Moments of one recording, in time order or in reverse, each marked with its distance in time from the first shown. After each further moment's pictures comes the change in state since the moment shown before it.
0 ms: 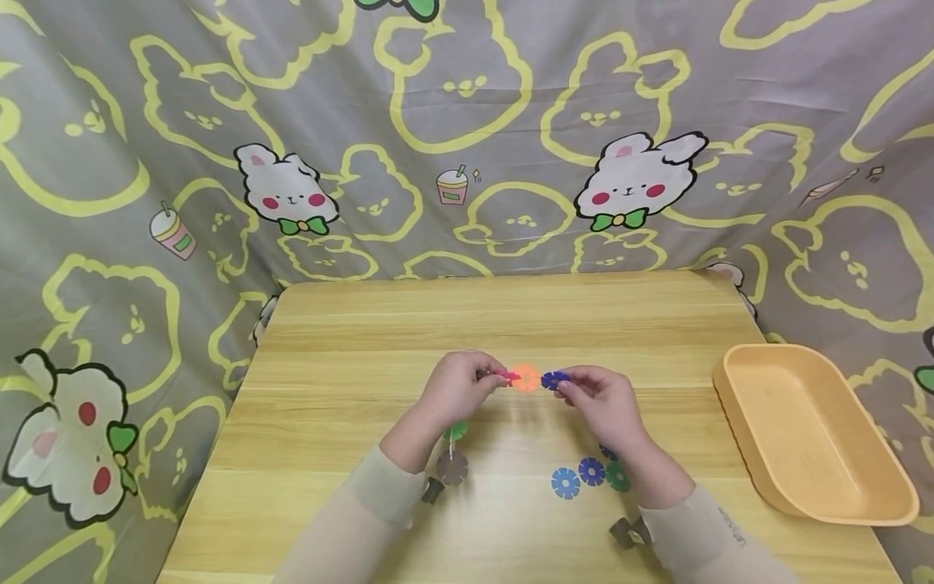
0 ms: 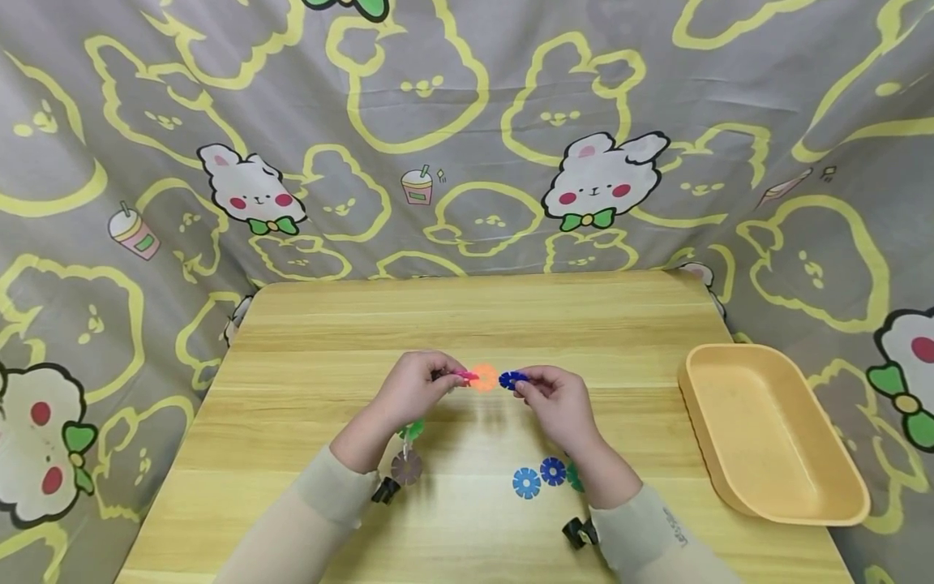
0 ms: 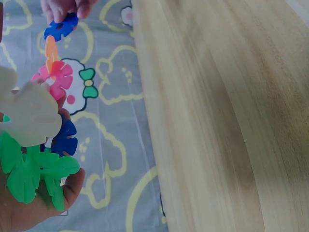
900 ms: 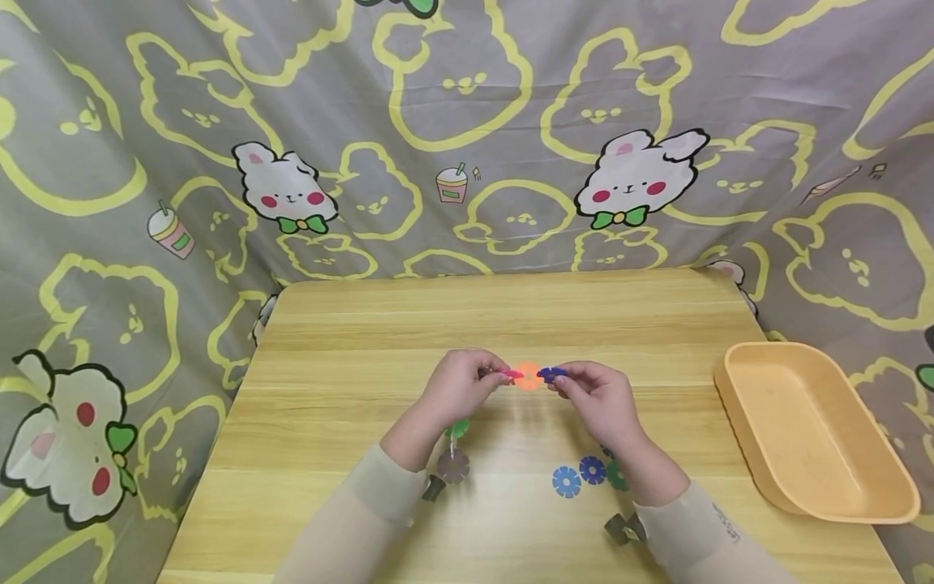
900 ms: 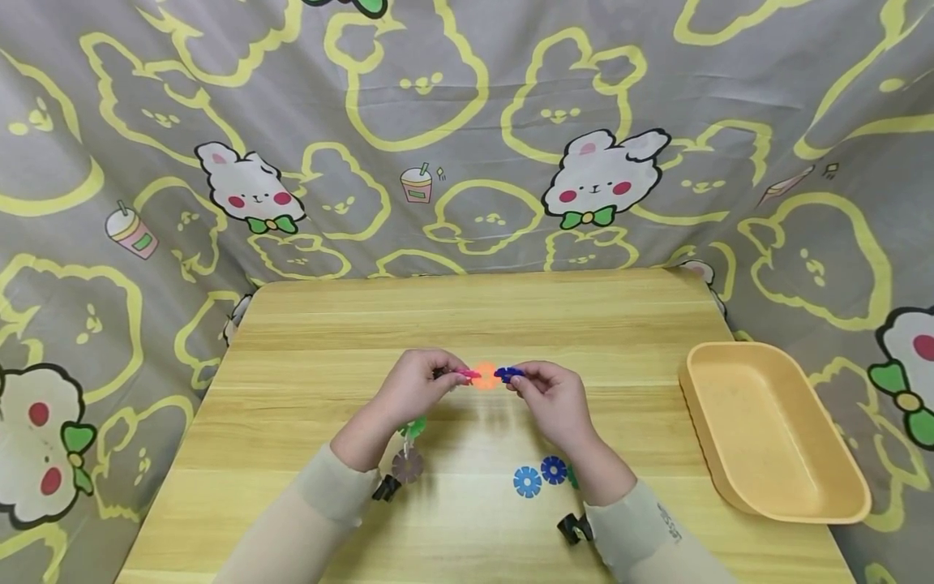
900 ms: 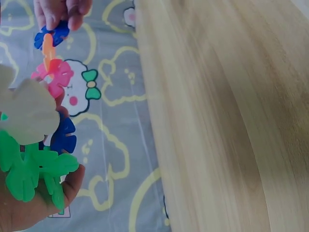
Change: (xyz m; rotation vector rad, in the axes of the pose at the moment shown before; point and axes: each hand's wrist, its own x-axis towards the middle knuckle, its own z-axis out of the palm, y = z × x) left_hand 0.001 0.003 -0.003 -0.020 -0.011 0.033; right_hand 0.002 -0.005 0.006 0.073 0.028 -0.067
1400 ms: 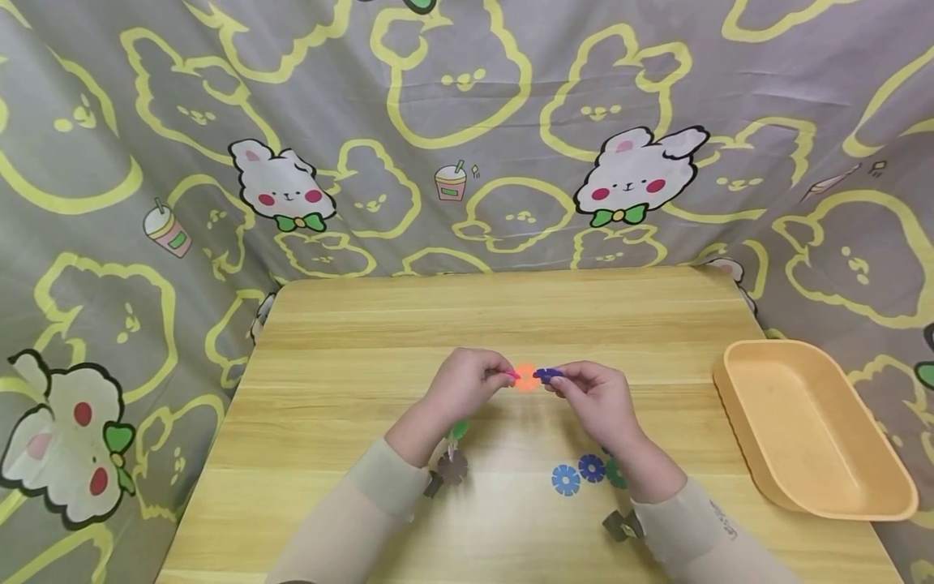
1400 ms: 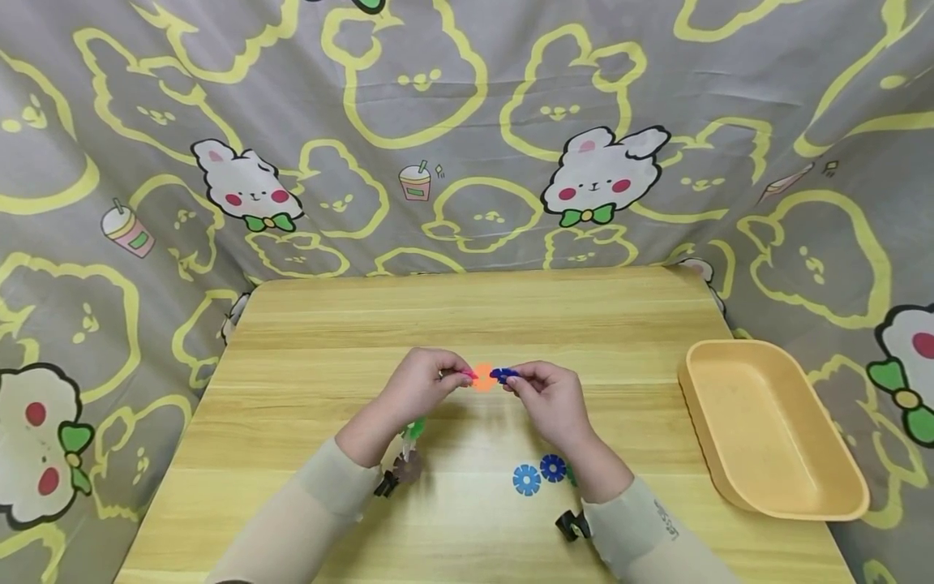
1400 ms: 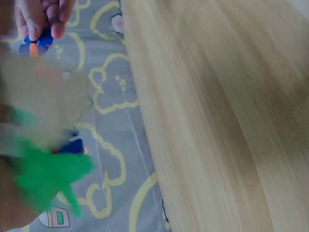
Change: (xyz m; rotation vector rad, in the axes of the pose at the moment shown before) left_hand 0.007 0.000 0.006 0.087 -0.044 0.062; right_hand -0.001 -0.004 0.003 -0.021 -0.017 -0.013
